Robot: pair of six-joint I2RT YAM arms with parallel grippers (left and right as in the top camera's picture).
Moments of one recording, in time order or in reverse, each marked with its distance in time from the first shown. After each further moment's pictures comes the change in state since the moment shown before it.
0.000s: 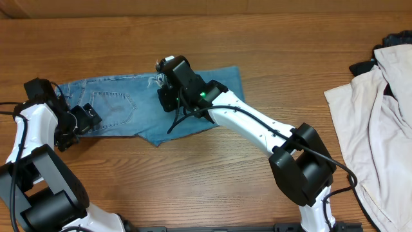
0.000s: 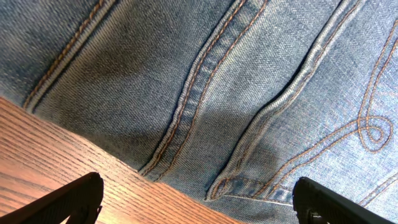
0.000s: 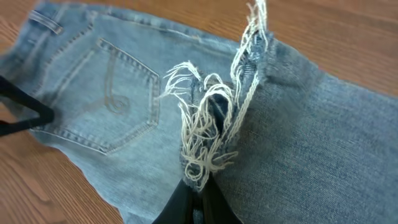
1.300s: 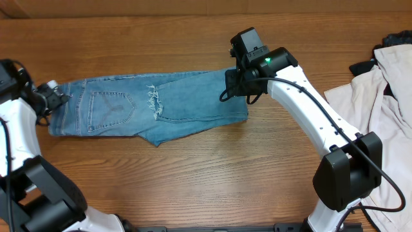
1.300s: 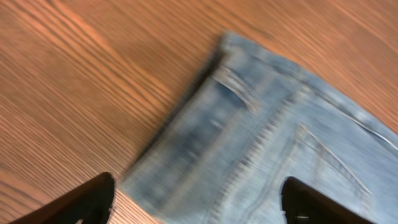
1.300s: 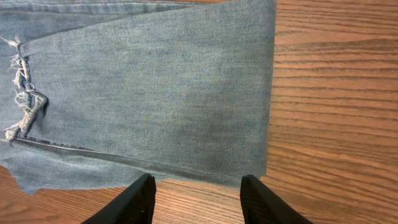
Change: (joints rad) left arm 0.082 -0.025 0.193 0.109 -0.071 0.060; right arm -0.326 -0.194 0.007 -0.590 0.045 0.003
